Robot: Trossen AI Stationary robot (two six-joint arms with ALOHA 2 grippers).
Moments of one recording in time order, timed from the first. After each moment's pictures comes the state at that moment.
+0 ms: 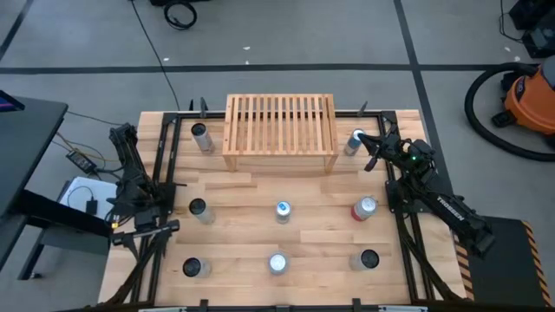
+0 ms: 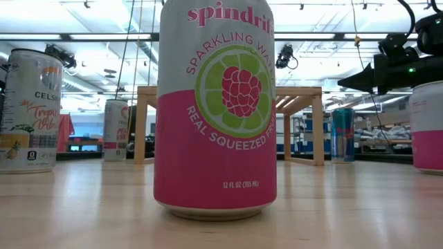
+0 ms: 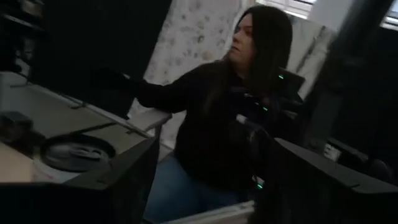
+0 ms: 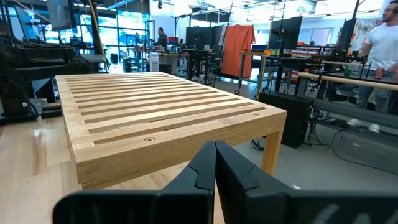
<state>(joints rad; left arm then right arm) -1.08 0.01 0.01 0.16 0.08 -0.34 -0.93 0.02 0.01 0.08 -0.31 -0.05</state>
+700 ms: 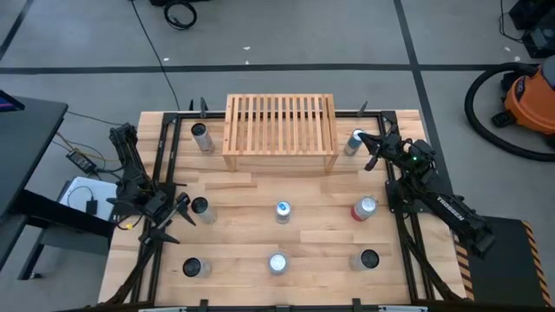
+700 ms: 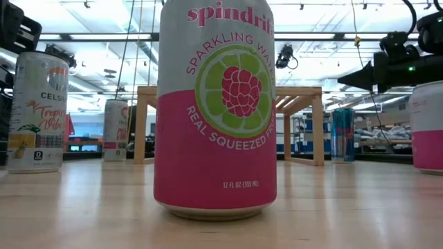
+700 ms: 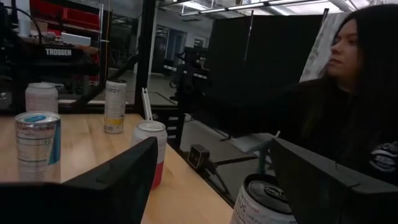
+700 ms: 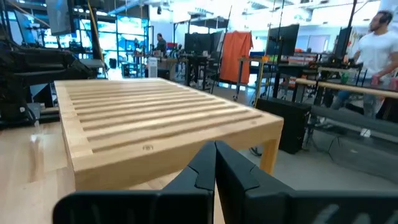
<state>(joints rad) -1.08 0.01 0.01 0.16 -0.52 -0.13 -0.93 0.02 0.01 0.12 -0.30 -0.05</state>
